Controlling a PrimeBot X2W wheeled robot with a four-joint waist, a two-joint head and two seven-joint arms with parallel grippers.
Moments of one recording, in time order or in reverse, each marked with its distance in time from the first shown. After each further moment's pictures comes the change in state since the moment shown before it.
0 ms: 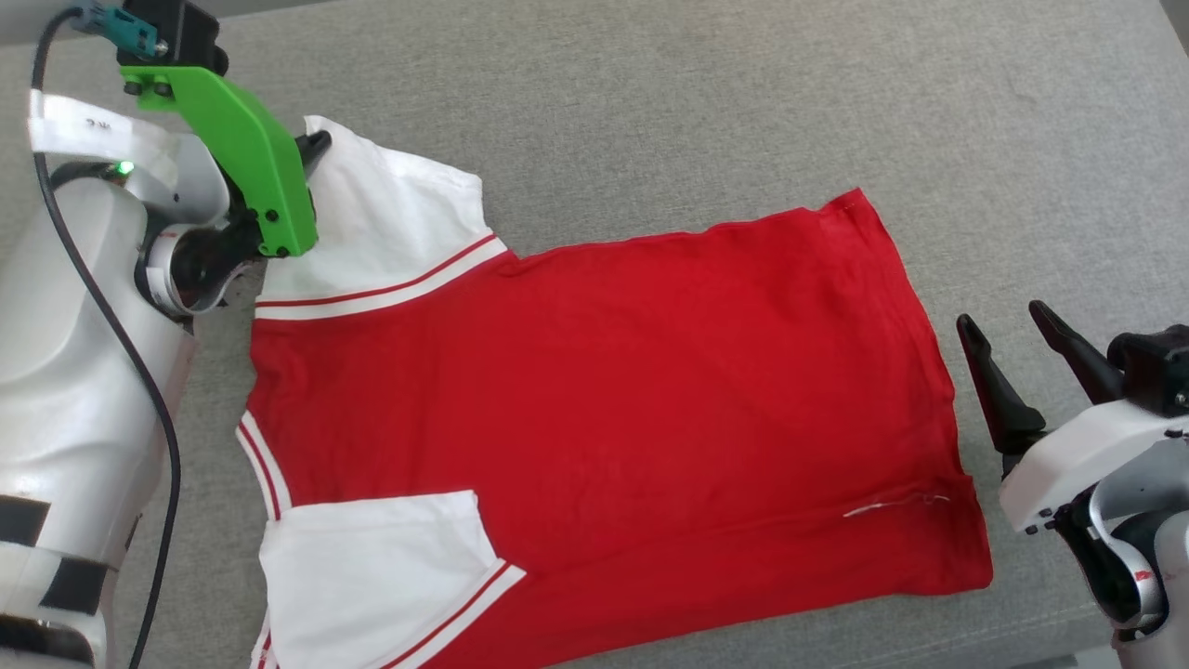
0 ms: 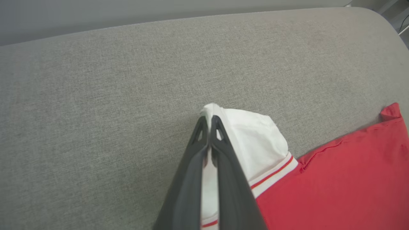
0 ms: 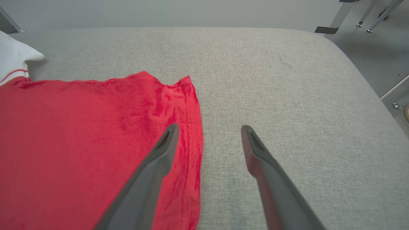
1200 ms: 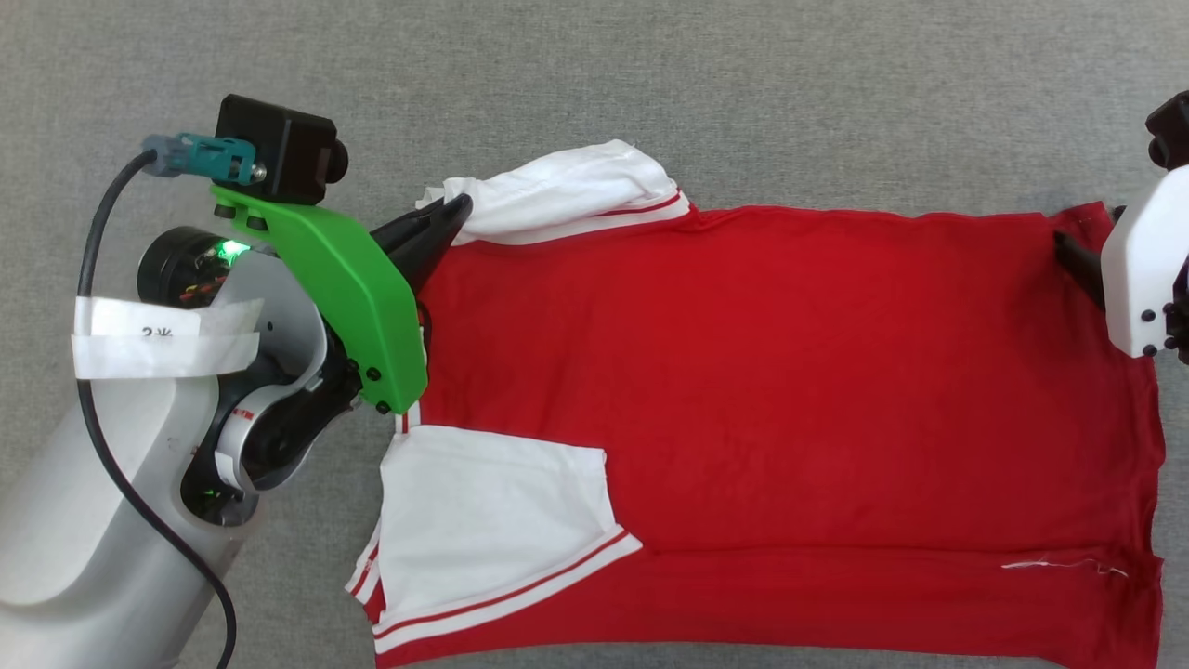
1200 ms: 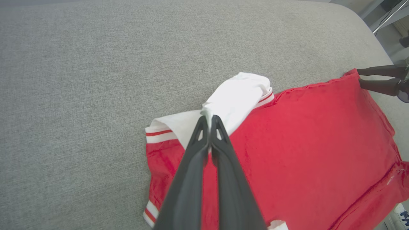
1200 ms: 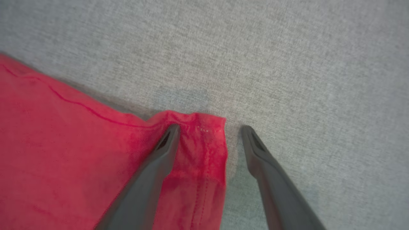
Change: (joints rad) left arm 0.344 0.094 -0.002 -0.837 -0.018 0.234 0.058; right arm -0.492 -0.303 0.242 0.252 0.198 0.000 0.657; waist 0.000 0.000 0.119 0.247
